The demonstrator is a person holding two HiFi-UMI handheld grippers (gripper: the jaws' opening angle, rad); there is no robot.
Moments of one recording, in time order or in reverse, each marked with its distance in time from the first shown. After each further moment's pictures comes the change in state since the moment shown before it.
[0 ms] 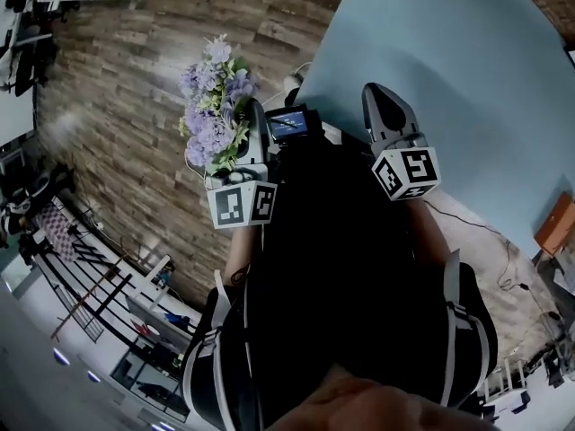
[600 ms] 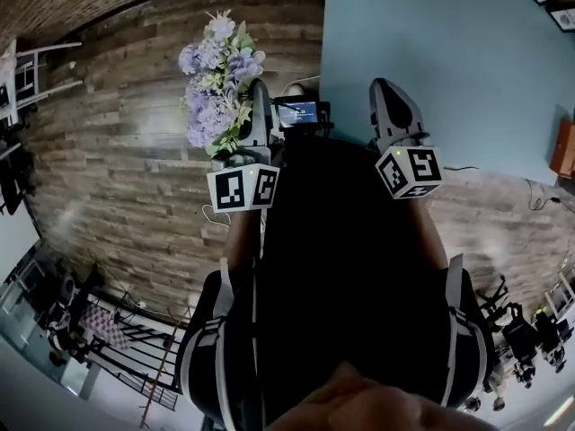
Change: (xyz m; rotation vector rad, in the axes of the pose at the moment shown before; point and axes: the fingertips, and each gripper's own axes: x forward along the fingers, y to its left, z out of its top) left arm 0.163 0.047 0.014 -0.085 0.048 -0.423; right arm 0.064 -0.003 0.035 0.040 -0.117 -0.445
